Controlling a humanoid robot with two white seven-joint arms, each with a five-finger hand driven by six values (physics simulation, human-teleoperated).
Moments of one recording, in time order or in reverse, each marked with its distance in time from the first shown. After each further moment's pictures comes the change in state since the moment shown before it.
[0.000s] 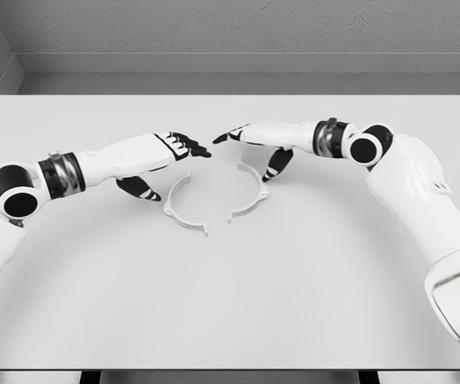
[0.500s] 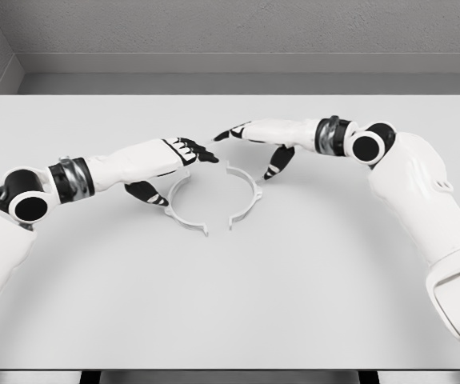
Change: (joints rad) left arm 0.009 -0.031 -0.003 0.005 -0.017 0.000 0.000; right arm 0.000 -0.024 -0.010 -0.002 -0.002 0.000 0.000
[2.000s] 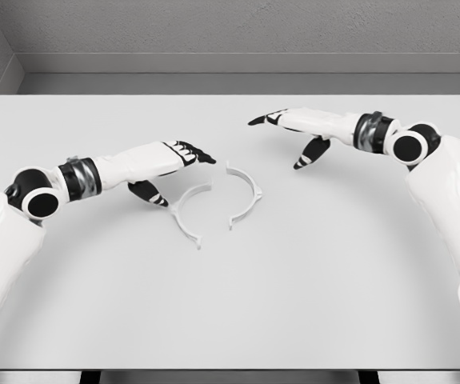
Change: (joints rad) left arm -0.034 -0.045 0.003 0.112 -0.072 0.000 0.000; right arm 0.054 -0.087 -0.099 -0.071 -0.015 0.000 0.000
